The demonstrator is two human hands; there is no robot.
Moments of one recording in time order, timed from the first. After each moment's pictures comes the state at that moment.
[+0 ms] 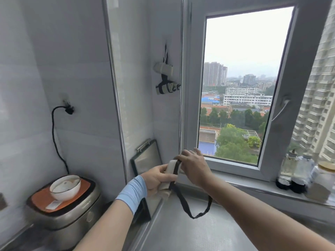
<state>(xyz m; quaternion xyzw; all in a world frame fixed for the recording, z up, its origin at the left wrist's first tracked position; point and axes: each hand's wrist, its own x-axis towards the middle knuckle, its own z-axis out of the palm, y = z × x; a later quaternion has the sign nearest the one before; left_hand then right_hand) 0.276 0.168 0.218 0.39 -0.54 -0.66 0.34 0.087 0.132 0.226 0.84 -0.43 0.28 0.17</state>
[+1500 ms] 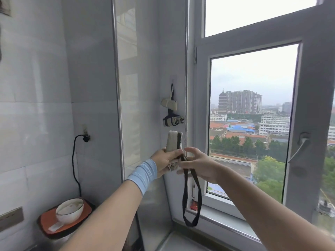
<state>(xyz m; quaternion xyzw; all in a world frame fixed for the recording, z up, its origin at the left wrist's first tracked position) 0.186 0.123 0.370 0.45 -0.52 -0.49 0.54 0.016 0.089 0.366 0.68 -0.33 0.33 -0.57</state>
